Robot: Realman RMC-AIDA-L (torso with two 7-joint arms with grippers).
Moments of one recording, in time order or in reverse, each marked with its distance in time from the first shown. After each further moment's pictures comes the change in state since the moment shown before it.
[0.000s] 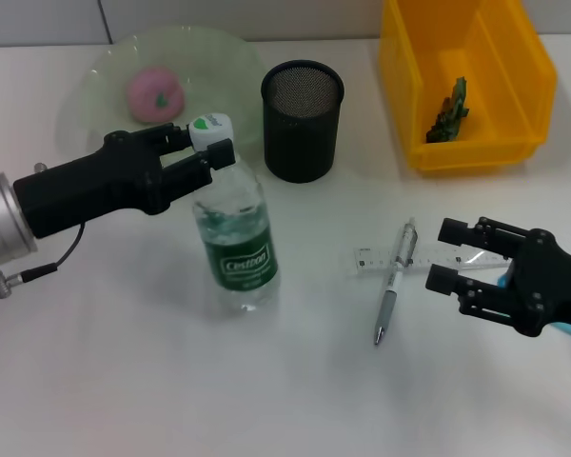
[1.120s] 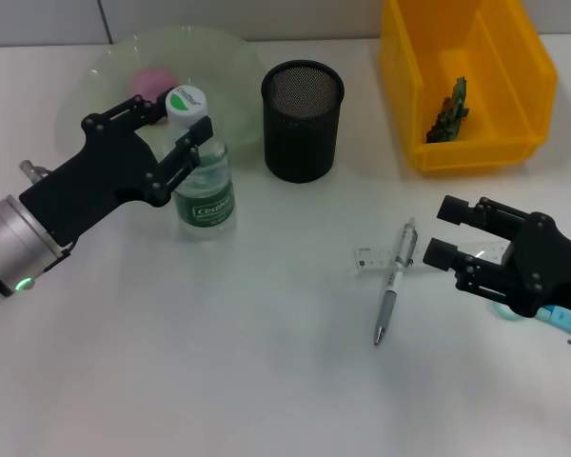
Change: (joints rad) left arm -0.091 -0.008 -0.007 -0.431 -0.328 -0.044 0.818; right arm 0.009 0.011 0.016 0.038 0.055 0.001 -0.010
